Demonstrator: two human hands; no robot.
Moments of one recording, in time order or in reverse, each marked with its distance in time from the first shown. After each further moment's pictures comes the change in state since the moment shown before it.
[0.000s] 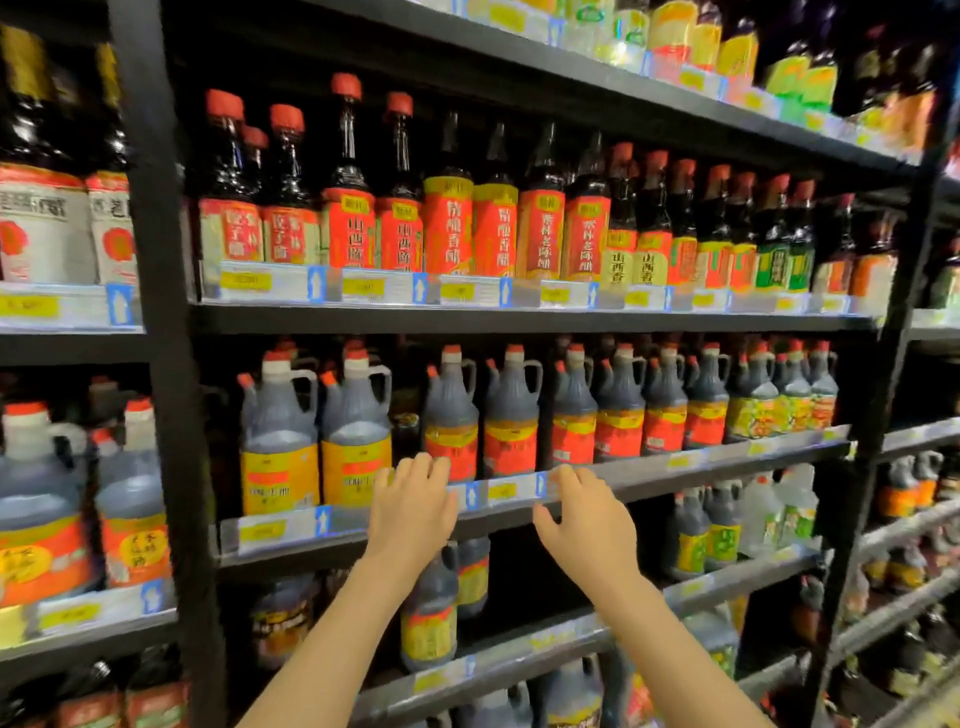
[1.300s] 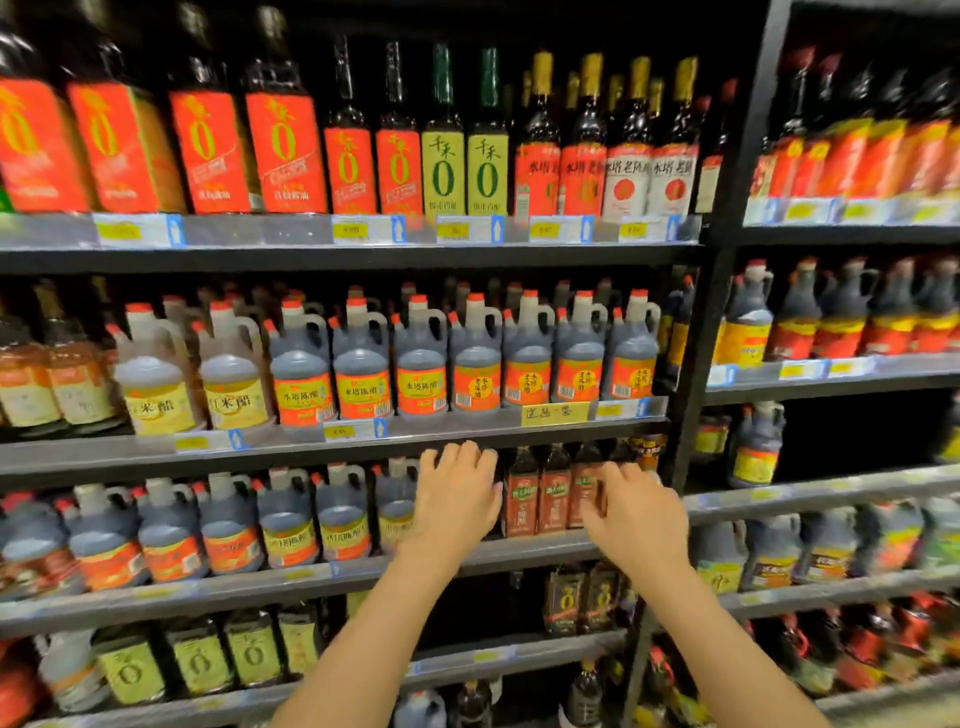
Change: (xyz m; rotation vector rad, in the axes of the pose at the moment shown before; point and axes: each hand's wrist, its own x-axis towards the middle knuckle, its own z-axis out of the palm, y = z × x) left_hand -0.342 -0.404 -0.318 0.101 -0.341 -0.110; right_hand -0.262 -0.522 0.019 -0.122 -0.168 -0.084
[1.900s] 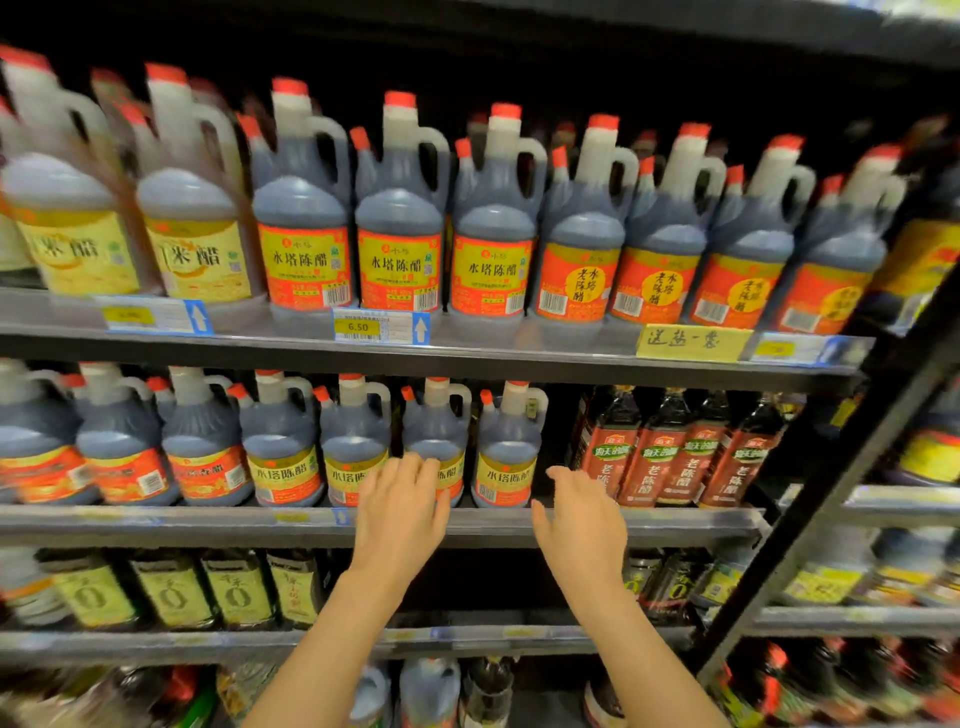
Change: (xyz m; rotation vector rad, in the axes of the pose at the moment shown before) left_hand -0.035 -0.134 0.217 -0.115 0.033 -0.226; right_hand 0.047 -0.116 0.231 0.259 -0.077 -0.051
